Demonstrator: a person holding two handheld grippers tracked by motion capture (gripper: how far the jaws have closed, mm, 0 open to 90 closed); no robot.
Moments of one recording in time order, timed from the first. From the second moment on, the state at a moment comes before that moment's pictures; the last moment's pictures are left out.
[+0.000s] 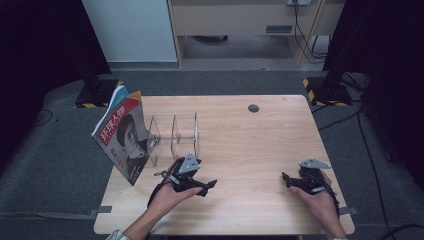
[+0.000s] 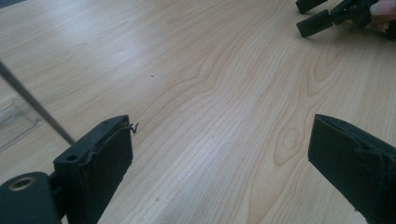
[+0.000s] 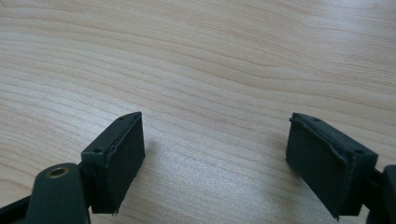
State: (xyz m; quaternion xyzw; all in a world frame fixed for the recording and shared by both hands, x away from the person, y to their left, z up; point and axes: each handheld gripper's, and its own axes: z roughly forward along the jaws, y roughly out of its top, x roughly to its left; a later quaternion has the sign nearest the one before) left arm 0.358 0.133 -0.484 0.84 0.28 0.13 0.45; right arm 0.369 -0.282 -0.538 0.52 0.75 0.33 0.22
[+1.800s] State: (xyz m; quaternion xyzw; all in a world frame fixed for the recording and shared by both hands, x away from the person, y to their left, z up) left arm 0.394 0.032 -0.537 0.88 0.28 0.11 0.36; right arm 0.370 -0.282 -0.538 0.52 0.76 0.33 0.22
